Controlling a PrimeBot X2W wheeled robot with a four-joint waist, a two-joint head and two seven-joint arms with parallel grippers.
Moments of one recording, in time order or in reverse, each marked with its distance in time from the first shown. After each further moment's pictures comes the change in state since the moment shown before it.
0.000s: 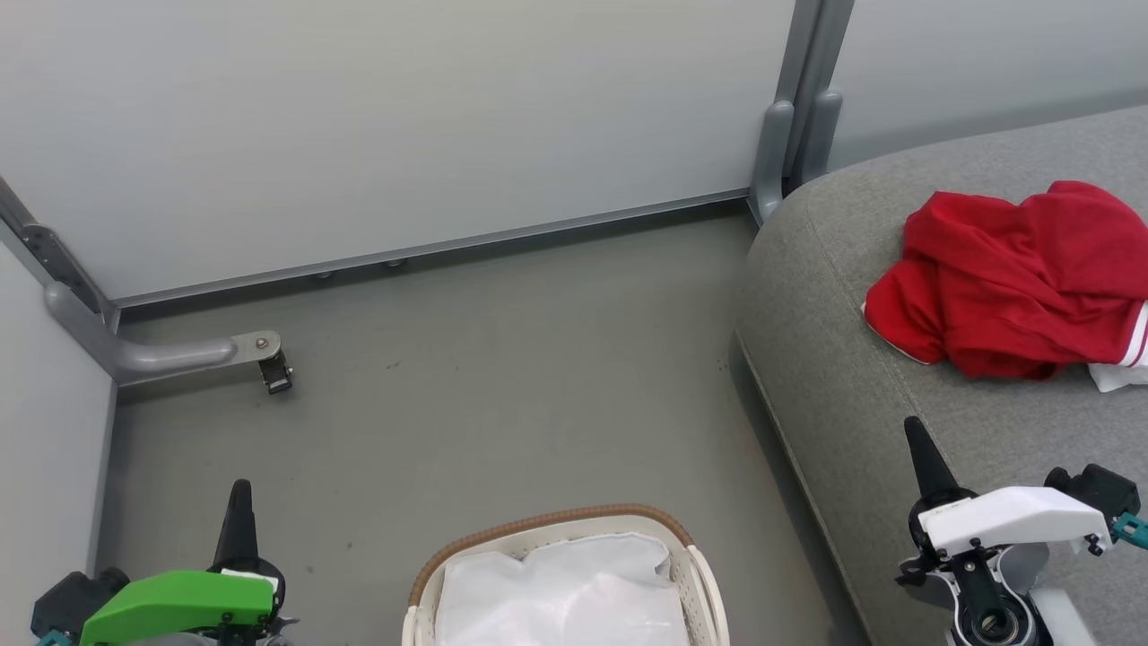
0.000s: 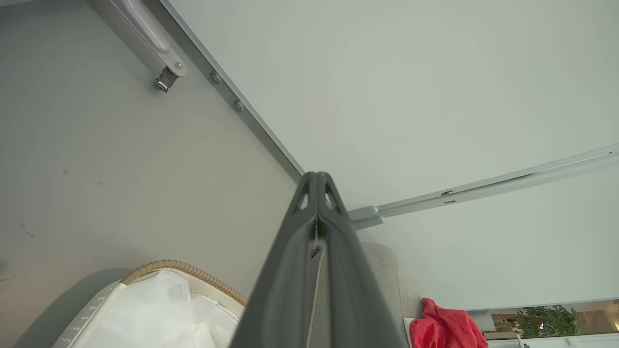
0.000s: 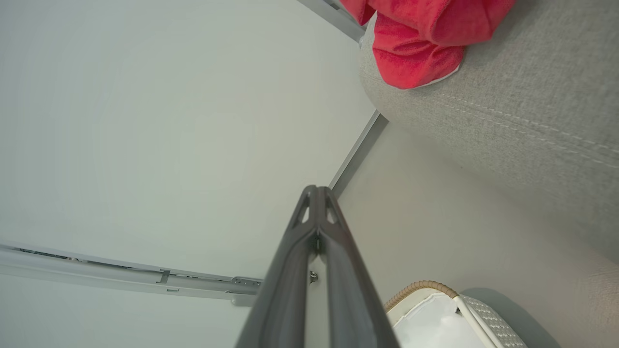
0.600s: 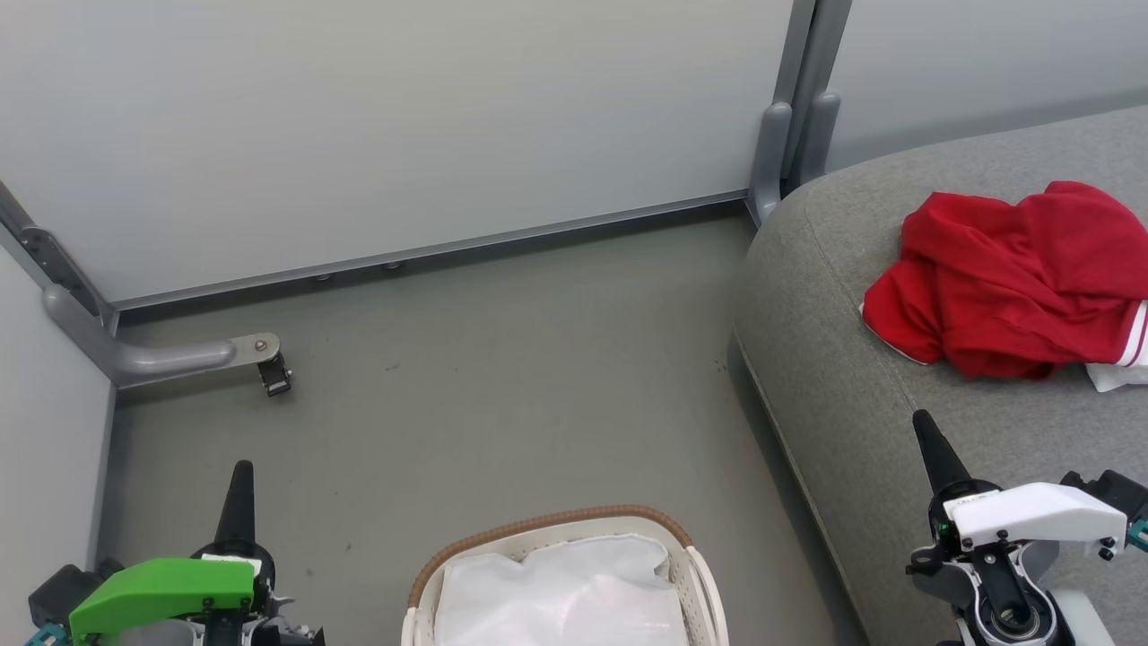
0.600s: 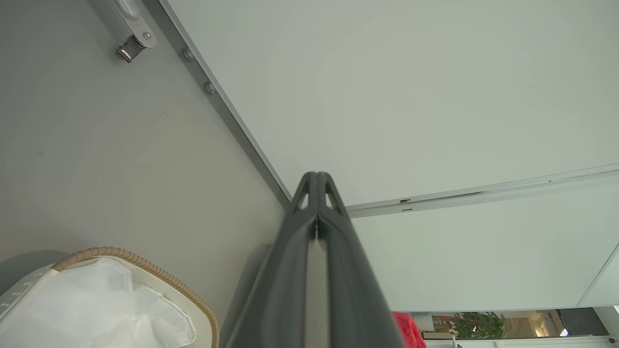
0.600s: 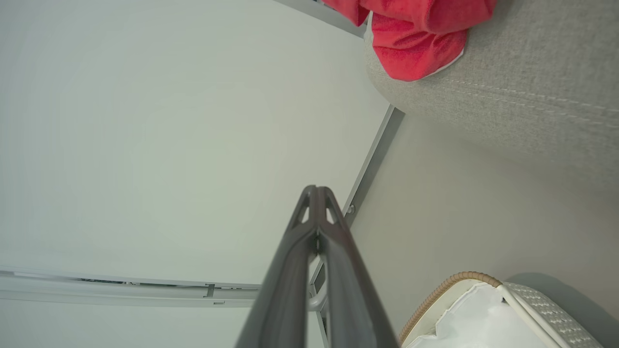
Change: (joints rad) left arm -0.022 0.001 0.004 -0.018 -0.171 -0.005 0.044; right arm 0.002 -0.001 -0.029 -0.025 0.169 0.000 0.048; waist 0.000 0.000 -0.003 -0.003
